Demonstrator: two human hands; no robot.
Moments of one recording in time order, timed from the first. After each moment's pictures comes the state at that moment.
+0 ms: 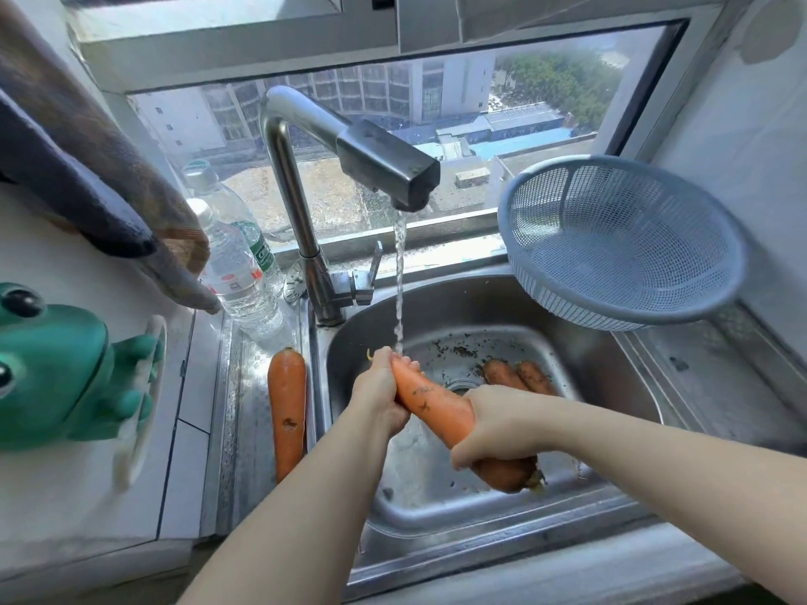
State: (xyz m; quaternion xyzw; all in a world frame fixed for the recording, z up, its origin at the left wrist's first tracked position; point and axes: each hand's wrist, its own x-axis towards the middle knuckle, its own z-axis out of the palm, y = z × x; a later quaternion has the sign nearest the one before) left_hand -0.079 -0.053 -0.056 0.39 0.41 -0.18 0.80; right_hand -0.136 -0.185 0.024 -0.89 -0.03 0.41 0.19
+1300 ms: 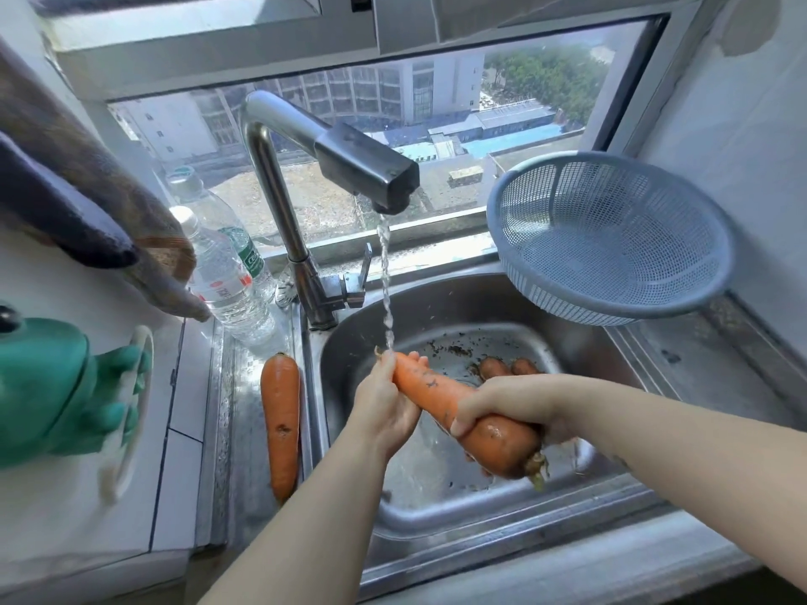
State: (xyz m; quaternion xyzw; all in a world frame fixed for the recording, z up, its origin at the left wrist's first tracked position) left_hand -0.094 -0.058 -0.057 0.31 0.32 -0.20 0.87; right_hand -0.128 -0.206 0.030 -0.67 0.17 0.53 0.49
